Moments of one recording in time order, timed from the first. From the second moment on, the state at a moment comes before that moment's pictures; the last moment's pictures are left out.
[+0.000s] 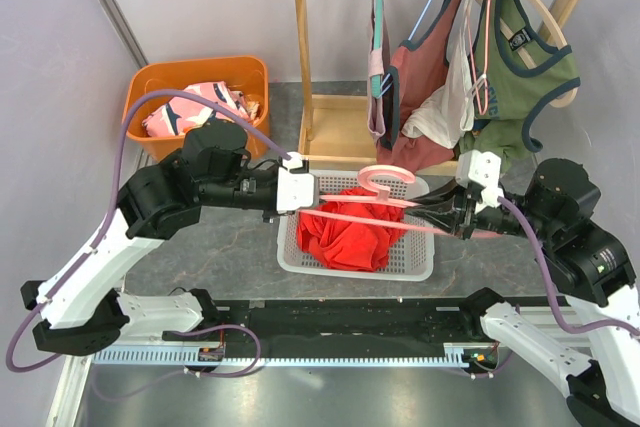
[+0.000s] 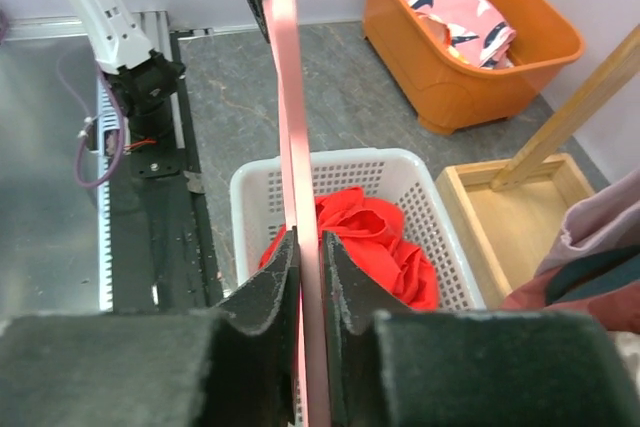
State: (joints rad) left arm -0.96 1.14 1.65 -0.93 0.45 0.60; right arm 0.49 0.74 1.32 -0.76 -0.75 -0.25
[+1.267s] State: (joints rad) left arm -0.70 0.75 1.57 -0.81 0.03 0.27; right arm 0.49 0.64 1.44 -0.56 0.15 0.10
